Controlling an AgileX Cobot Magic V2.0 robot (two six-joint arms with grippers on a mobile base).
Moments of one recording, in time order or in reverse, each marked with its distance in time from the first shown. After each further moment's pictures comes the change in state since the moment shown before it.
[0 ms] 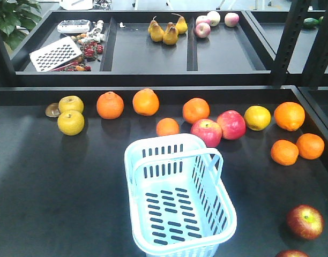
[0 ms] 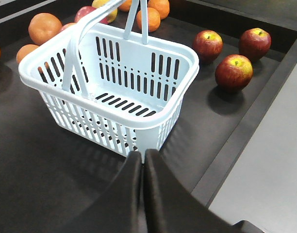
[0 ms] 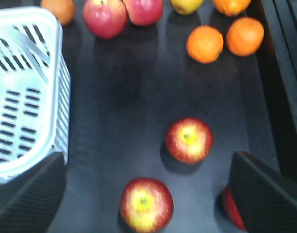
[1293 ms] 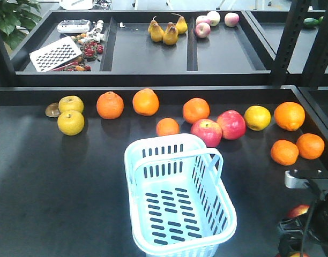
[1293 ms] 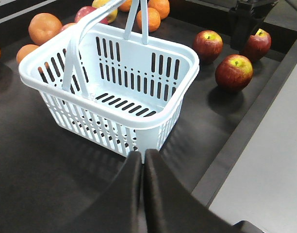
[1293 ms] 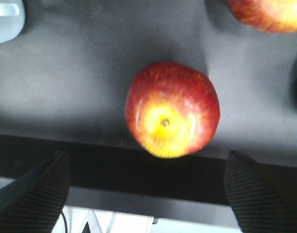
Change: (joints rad) left arm 0.000 0.000 0.000 0.000 0.000 0.000; right arm 0.000 0.836 -0.071 0.083 0.074 -0.076
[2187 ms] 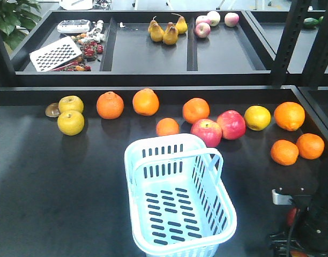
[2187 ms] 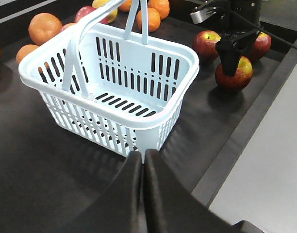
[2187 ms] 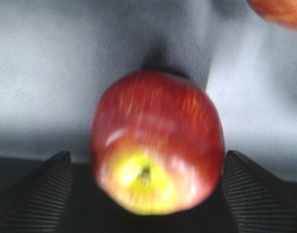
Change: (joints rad) left arm 0.000 0.000 0.000 0.000 0.000 0.000; right arm 0.000 0.290 -0.007 -0.035 -0.121 0.023
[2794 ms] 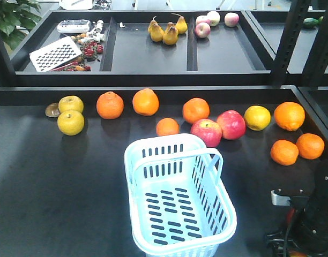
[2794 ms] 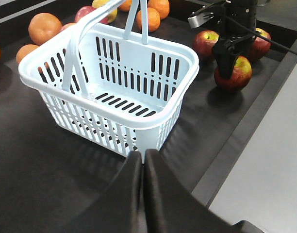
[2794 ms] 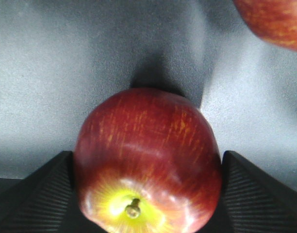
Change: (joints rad) left arm 0.000 0.000 0.000 0.000 0.000 0.000; right arm 0.000 0.044 -0.003 0.001 -0.043 0.030
